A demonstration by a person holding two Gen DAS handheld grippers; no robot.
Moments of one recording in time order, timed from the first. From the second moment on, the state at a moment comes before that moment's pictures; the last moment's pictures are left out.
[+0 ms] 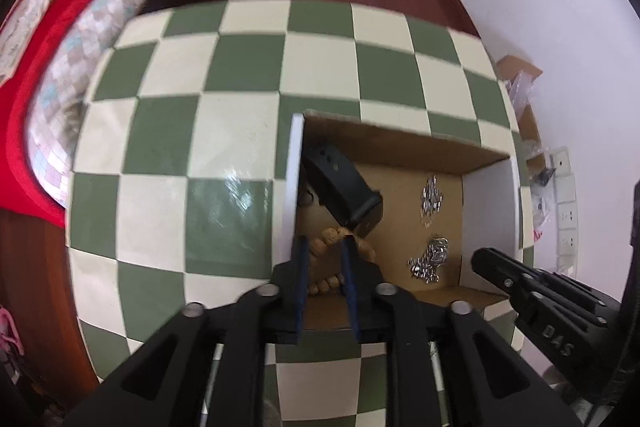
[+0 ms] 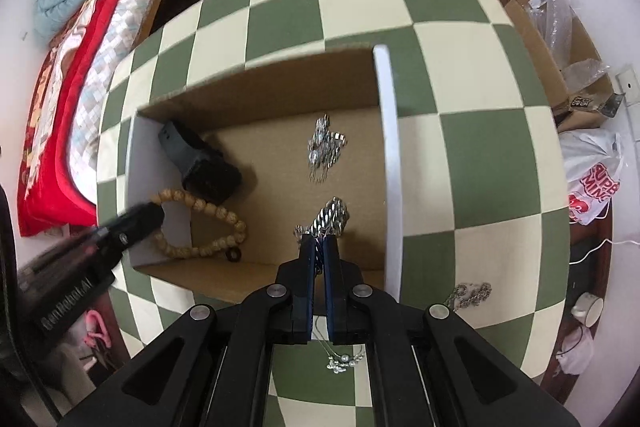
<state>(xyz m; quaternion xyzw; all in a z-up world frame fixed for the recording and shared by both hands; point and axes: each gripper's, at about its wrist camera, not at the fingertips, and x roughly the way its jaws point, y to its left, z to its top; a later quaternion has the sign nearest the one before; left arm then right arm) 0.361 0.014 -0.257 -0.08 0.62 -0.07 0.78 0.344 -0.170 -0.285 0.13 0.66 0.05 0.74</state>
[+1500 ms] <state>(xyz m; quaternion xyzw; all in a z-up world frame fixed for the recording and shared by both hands) 0.190 0.033 -0.125 0.02 0.42 0.07 0.90 0.206 -0.157 -0.127 -0.02 0.48 -0.02 0.87</state>
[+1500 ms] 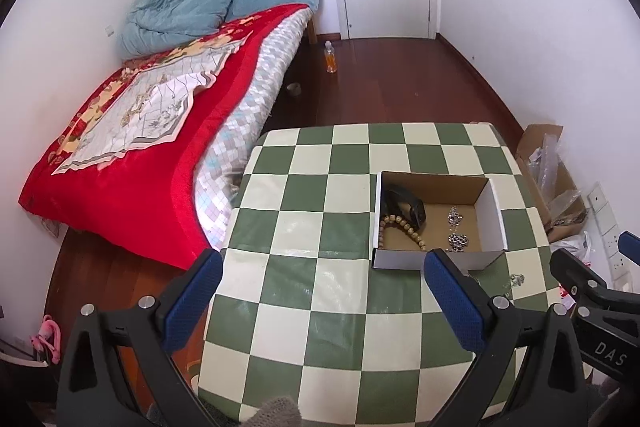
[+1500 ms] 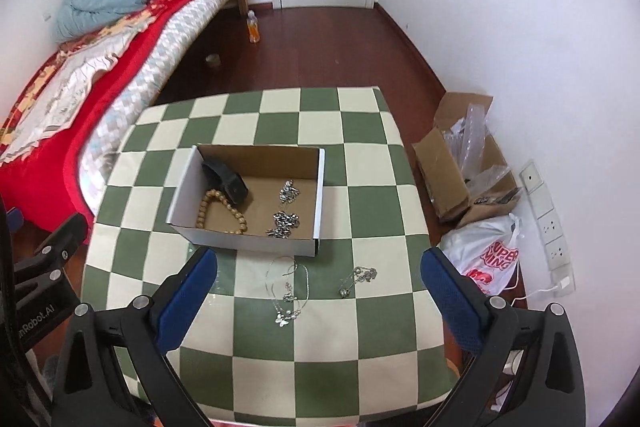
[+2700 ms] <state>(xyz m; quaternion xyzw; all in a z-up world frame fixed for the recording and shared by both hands) 0.239 -0.109 -0.324 0.04 0.62 -0.04 0.79 0.203 -0.296 -0.280 0.15 0.59 -0.09 0.79</state>
